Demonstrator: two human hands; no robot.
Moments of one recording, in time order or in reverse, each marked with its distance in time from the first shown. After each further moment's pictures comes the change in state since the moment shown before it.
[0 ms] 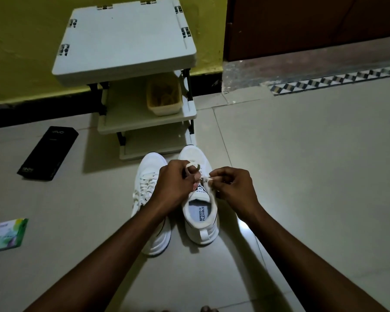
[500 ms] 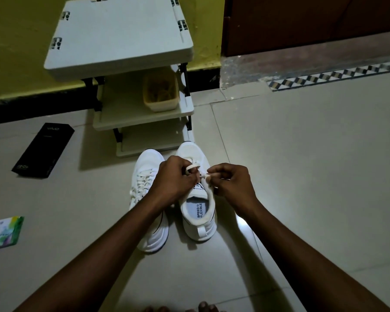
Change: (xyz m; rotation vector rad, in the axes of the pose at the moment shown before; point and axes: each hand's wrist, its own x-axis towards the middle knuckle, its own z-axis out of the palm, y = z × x) left_hand 0.007 -0.001 -0.002 0.153 -0.060 0.070; right_hand 0.003 0.003 0.001 0.097 -0.010 0.040
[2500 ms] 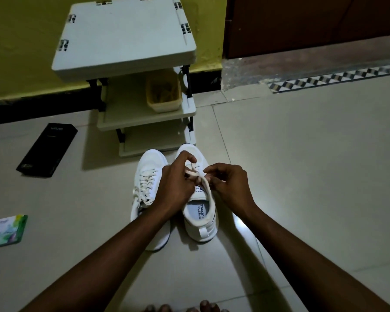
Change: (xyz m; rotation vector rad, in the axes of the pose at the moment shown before) left_hand -0.014 -0.007 0.015 -0.121 0.136 0.078; right_hand -0.003 0.000 0.006 -0.207 0.001 -0.223
